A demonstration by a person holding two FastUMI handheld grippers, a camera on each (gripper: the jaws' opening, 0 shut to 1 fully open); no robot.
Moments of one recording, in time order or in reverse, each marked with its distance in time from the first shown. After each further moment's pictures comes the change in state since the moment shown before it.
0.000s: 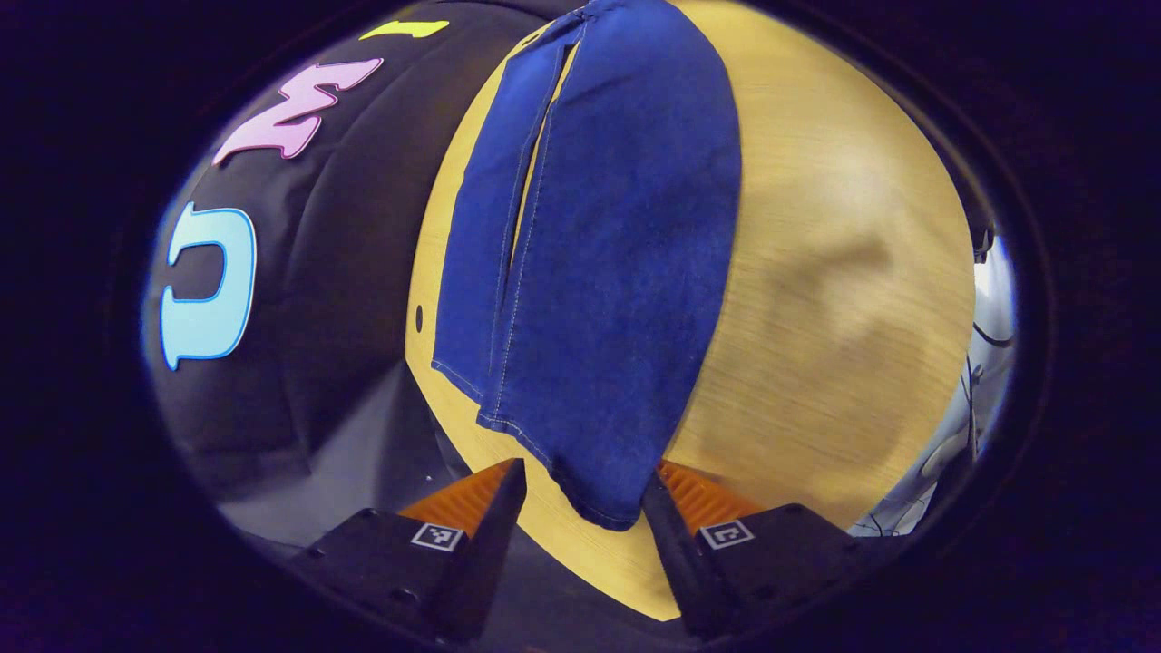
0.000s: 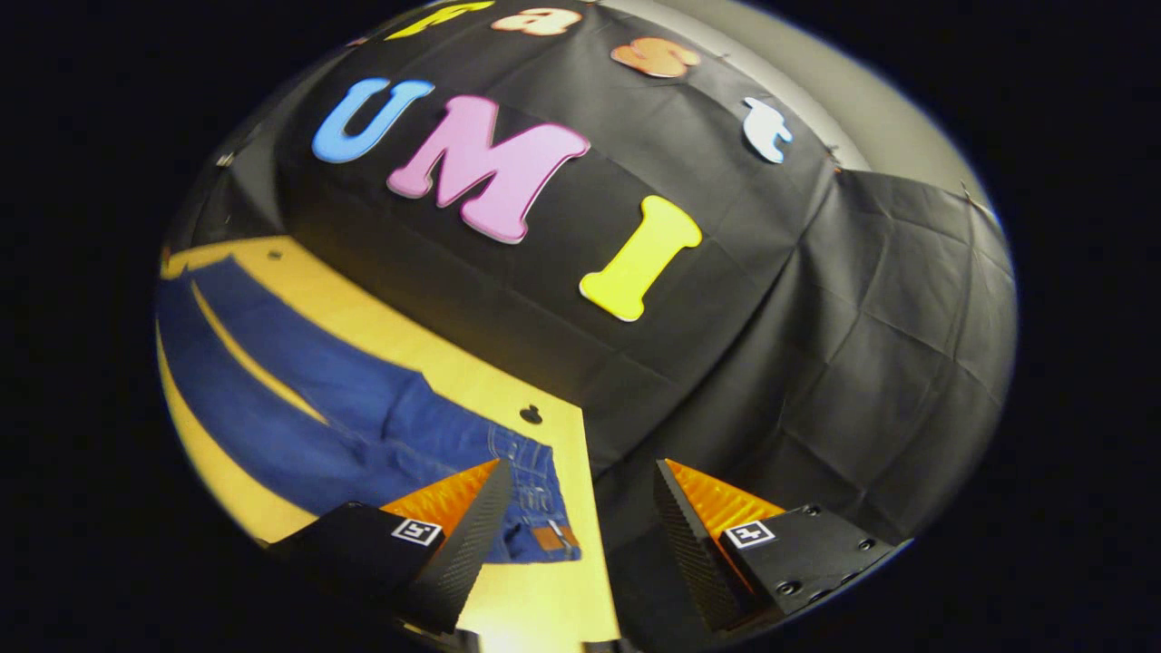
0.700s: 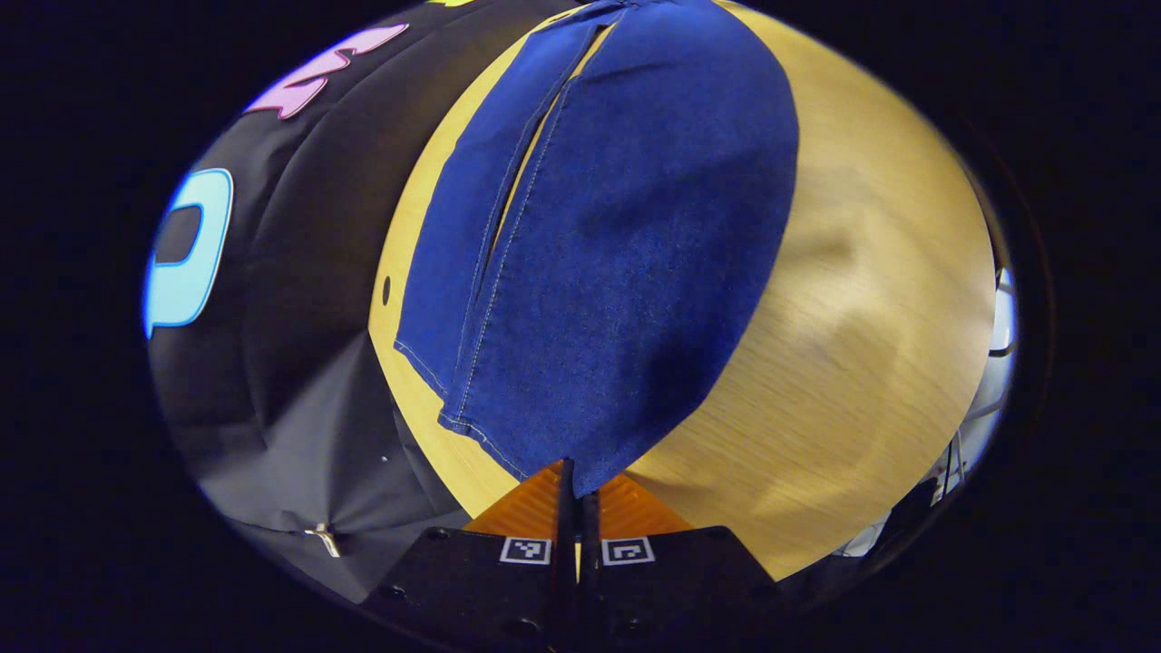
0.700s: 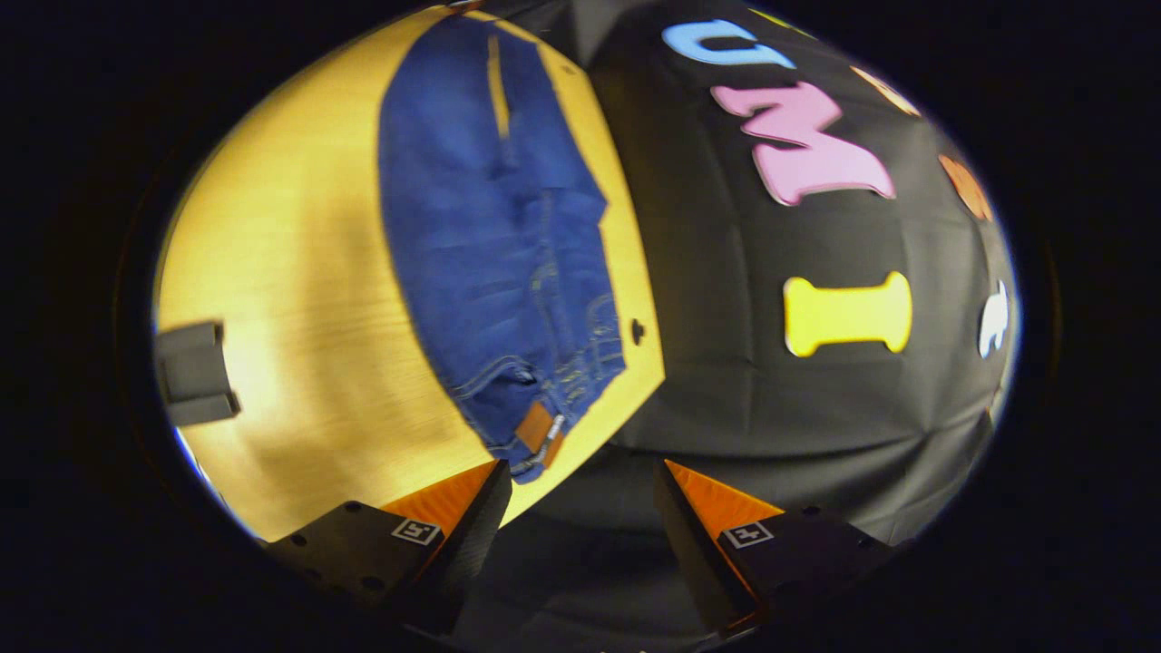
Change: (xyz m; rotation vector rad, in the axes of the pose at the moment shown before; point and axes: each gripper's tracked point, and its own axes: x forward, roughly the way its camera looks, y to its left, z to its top) left arm 0.015 -0.011 0.011 -0.135 0.079 -0.129; right arm 0.062 0.056 -0.158 -0.851 0.044 0.470
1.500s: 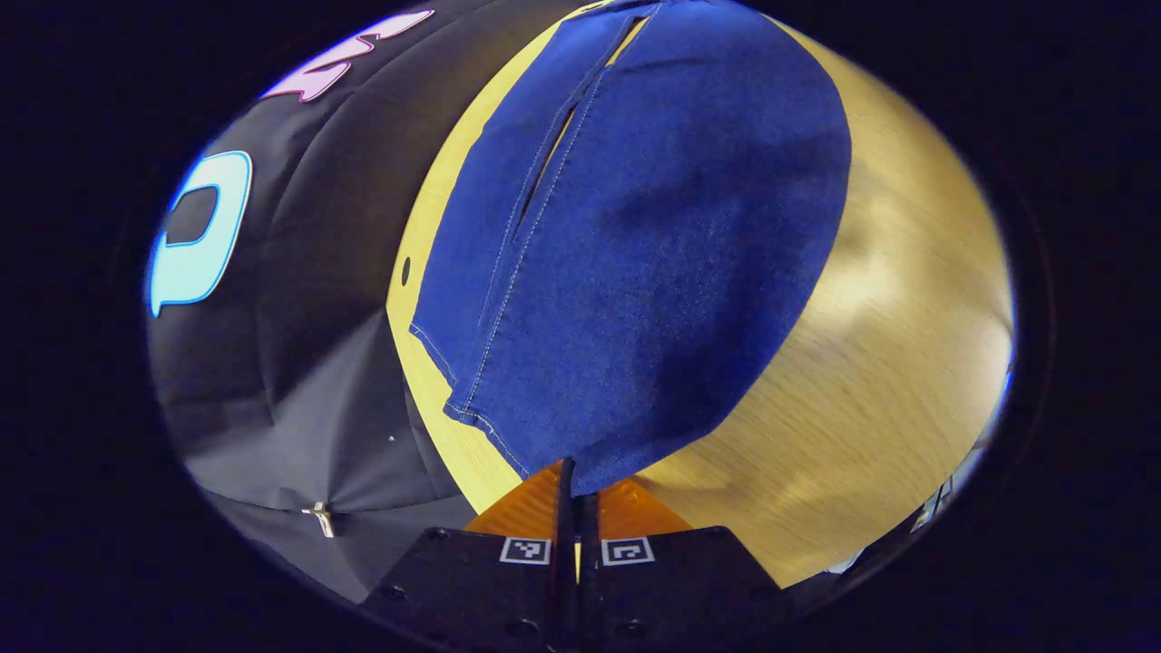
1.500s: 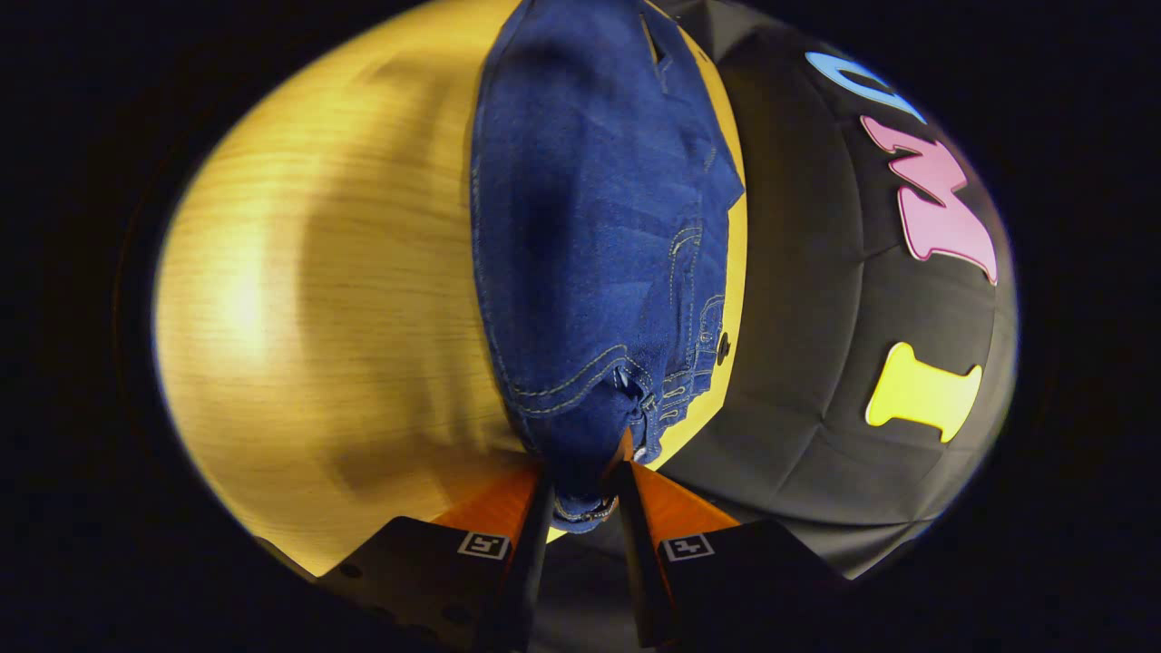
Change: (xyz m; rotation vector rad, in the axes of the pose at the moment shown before) left arm 0.005 0.004 0.008 -0.082 0.038 0.087; right arm 0.085 0.039 -0.015 -0.228 0.059 0.097
